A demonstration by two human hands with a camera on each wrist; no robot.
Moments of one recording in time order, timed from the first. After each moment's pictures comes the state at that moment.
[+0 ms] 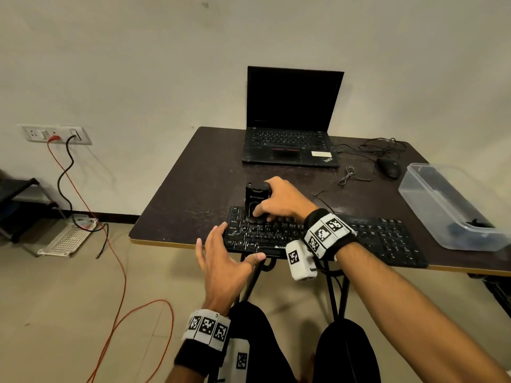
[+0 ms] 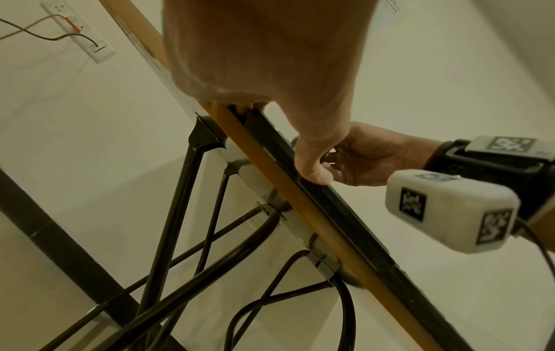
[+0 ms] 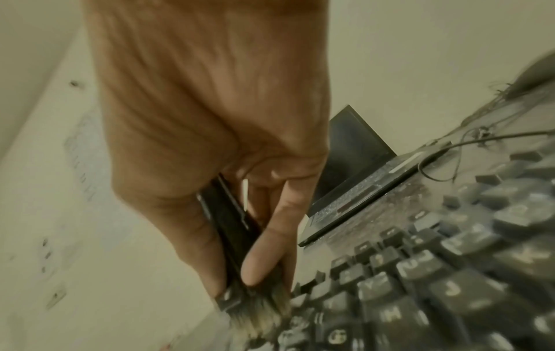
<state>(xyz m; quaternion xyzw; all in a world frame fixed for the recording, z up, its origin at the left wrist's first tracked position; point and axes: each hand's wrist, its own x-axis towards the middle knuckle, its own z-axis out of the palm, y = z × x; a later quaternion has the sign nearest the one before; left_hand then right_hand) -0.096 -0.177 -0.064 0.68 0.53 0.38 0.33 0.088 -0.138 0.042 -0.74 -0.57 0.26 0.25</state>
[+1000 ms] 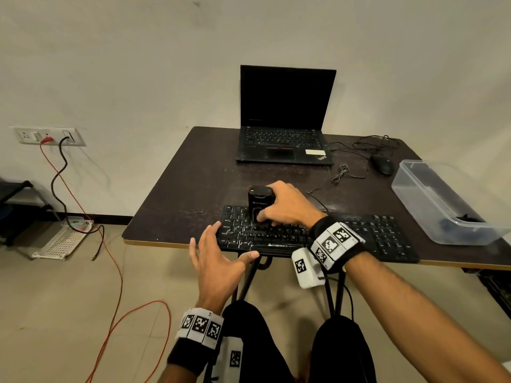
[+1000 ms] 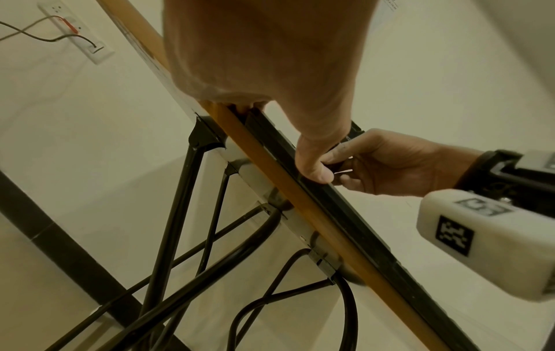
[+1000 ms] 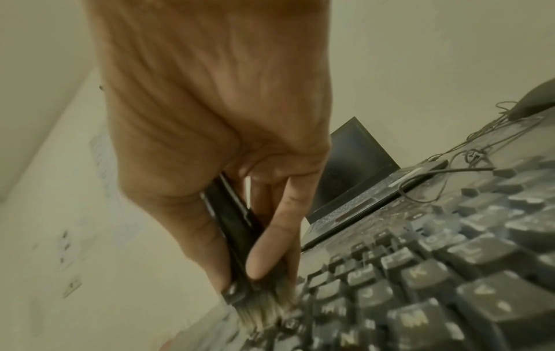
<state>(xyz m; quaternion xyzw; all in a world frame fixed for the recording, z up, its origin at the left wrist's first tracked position) -0.094 -0.176 -0.068 0.69 0.52 0.40 0.31 0.100 -0.165 0.038 -0.73 -0.60 0.23 0.23</state>
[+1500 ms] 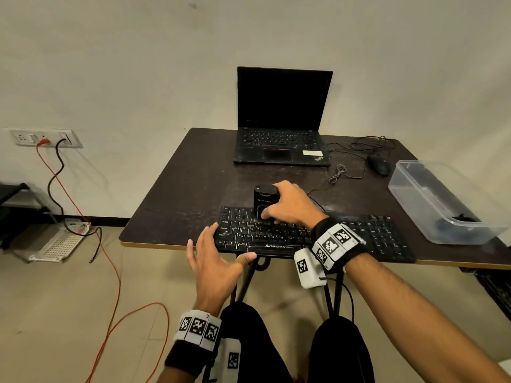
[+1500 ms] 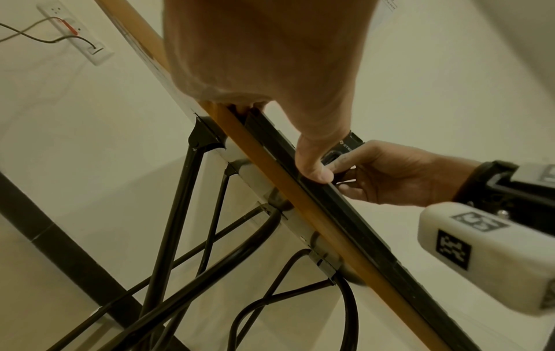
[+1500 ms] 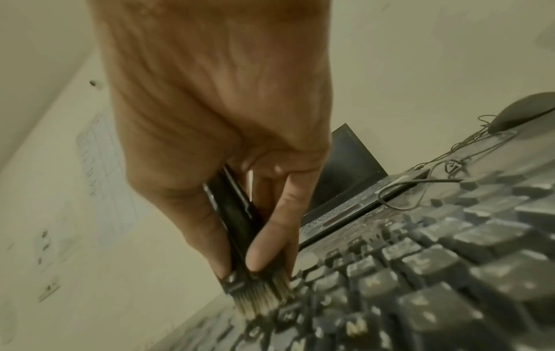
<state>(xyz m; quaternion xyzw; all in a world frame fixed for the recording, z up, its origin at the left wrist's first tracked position) -0.096 -0.170 -0.081 0.71 0.51 0.40 0.29 0.111 -0.166 0.035 -0.75 -0.57 0.22 0.25</state>
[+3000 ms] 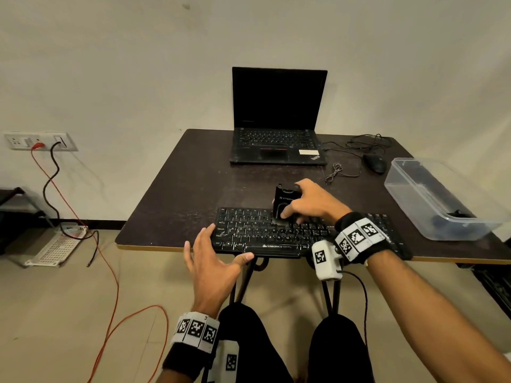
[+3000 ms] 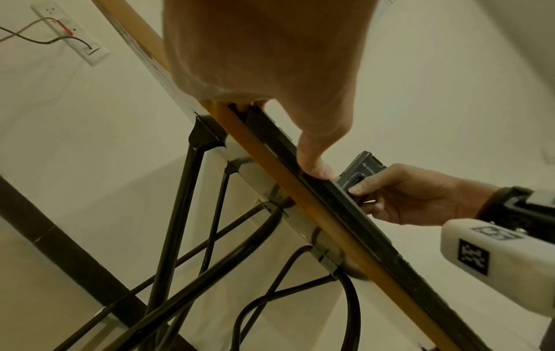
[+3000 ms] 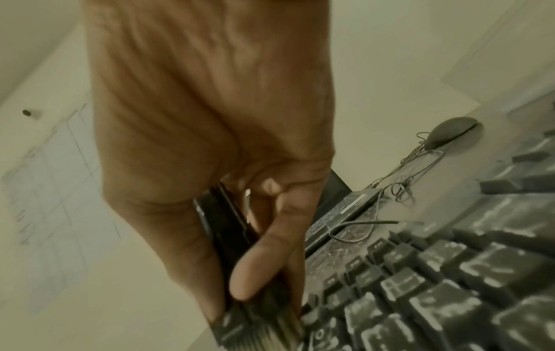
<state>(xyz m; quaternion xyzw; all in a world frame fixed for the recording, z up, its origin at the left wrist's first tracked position) -0.095 -0.172 -0.081 0.70 0.52 0.40 0.29 0.164 -0.180 0.029 -0.75 -0.50 0.31 0.30</state>
